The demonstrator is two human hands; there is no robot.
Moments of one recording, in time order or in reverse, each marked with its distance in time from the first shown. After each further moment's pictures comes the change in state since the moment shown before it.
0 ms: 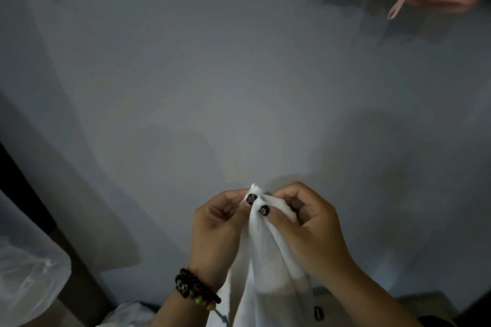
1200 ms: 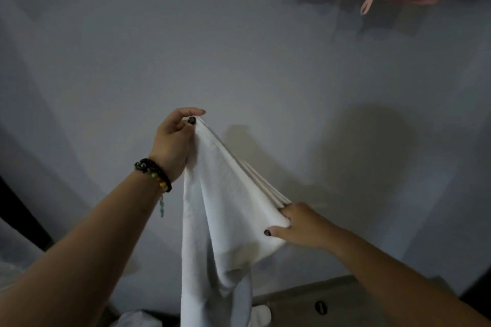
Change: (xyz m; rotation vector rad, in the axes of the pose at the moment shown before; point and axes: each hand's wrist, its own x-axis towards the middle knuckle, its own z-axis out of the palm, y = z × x) left_hand 0.152 0.041 -0.027 0.260 -0.042 0.195; right_hand 0.032 0.103 -0.045 -0.691 -0.590 0.275
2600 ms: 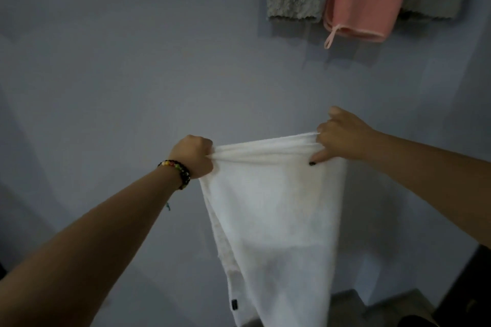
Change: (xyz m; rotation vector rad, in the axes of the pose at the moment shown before) left_hand 0.035 -0.003 0.048 1.215 -0.345 0.295; right_hand 0.019 0.015 -0.218 -1.461 0.316 -0.273
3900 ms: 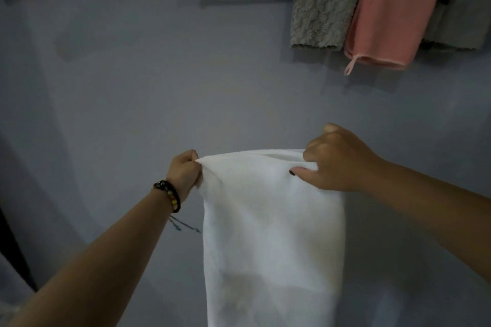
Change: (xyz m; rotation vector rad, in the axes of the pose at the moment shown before) left_hand -0.020 -0.041 0.001 -1.049 0.244 -0.471; right_hand 0.010 -0.035 -0.073 0.358 0.542 0.017
